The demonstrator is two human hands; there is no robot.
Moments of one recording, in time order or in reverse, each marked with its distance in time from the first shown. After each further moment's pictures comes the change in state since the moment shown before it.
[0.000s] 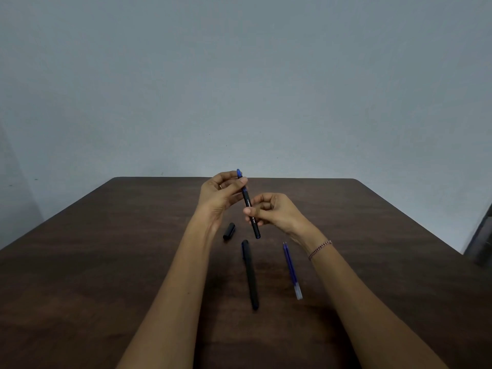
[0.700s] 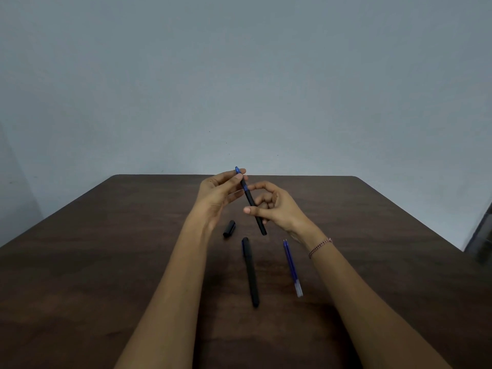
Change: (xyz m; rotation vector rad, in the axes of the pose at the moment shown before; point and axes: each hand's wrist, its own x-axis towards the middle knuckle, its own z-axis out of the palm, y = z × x) left_hand 0.003 0.000 -0.009 0.050 -0.068 -0.033; right_hand 0.002 0.006 -0.002 -0.097 0.049 -0.130
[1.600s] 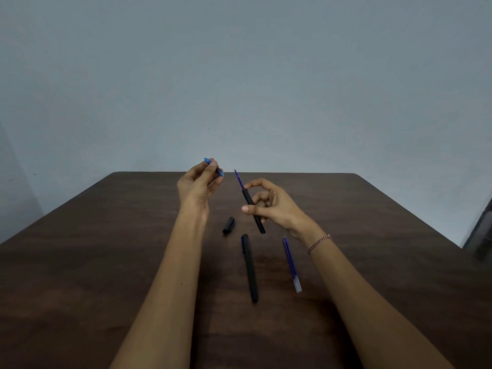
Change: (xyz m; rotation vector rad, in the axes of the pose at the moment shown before) left_hand -0.004 0.012 -0.008 -0.233 0.374 0.116; right_hand -0.002 -0.003 0.002 -0.014 -0.062 -0.001
